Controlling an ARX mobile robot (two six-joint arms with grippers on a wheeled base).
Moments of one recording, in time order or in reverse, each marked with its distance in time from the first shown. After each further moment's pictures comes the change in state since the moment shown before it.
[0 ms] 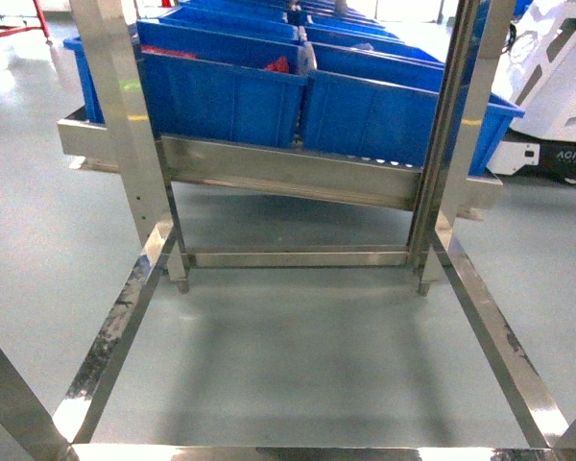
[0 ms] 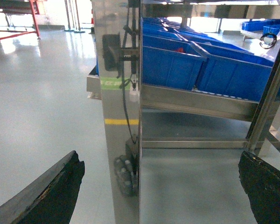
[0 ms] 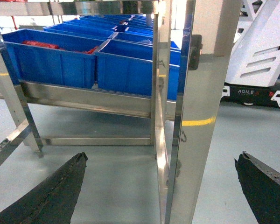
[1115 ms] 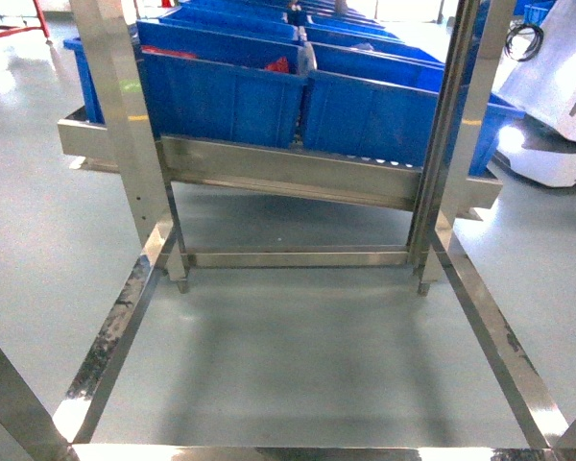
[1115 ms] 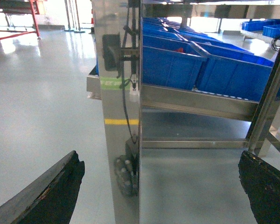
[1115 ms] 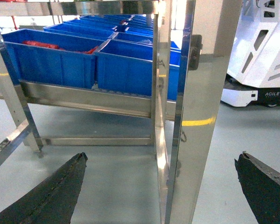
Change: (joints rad) left arm 0.000 0.000 0.000 0.000 0.000 0.000; right arm 0.000 0.000 0.000 0.000 0.000 0.000
